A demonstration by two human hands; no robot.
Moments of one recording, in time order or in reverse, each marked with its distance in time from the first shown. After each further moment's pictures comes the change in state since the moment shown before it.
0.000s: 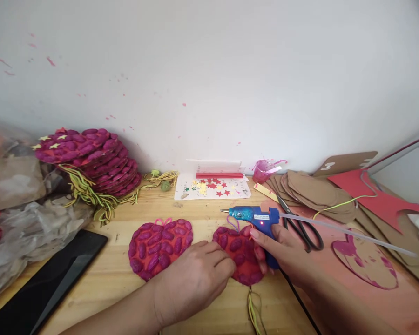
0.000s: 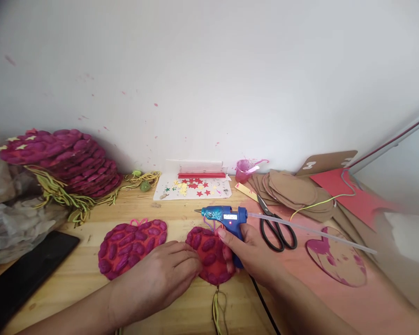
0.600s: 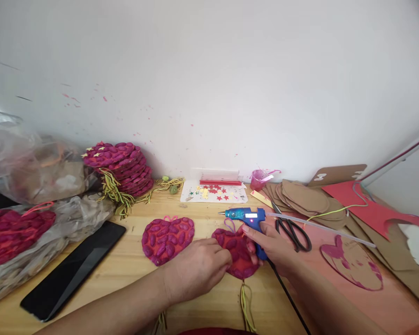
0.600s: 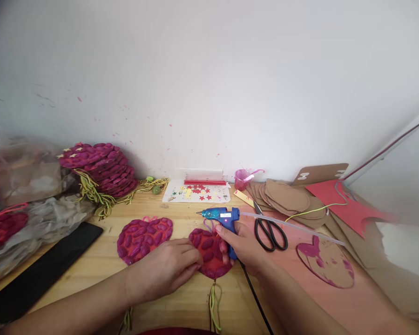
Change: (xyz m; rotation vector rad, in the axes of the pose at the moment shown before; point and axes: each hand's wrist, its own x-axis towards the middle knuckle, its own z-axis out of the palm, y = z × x) left_hand 0.009 0.019 -0.010 0.017 -0.115 -0.113; right_hand 0.001 -0.001 -0.001 0.006 -0.033 -0.045
